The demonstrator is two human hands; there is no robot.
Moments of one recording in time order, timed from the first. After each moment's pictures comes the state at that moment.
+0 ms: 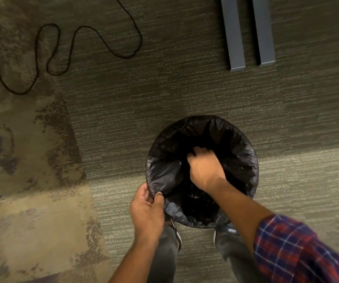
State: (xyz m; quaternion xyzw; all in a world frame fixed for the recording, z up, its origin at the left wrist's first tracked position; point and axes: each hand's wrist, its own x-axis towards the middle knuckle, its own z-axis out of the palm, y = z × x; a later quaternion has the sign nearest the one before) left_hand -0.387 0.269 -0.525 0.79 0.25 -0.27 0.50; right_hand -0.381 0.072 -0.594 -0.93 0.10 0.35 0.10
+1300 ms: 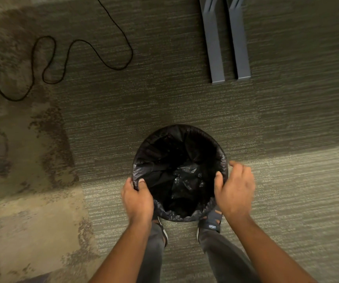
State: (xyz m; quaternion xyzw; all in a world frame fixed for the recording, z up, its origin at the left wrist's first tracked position) left_hand -0.363 0.231 -0.500 0.83 0.31 -0.26 0.37; right_hand -0.478 0.025 -0.497 -0.86 0.46 0.04 0.19
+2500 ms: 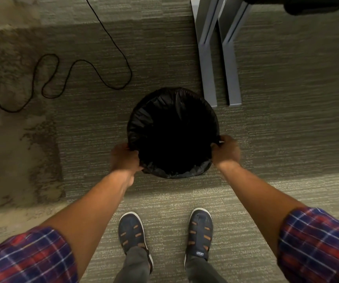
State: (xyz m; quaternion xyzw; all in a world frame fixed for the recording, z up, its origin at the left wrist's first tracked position) left_hand -0.216 0.150 -0.498 0.76 0.28 -0.31 0.49; right_hand -0.333 -0.093 -0.506 -0.73 0.56 0.07 0.38
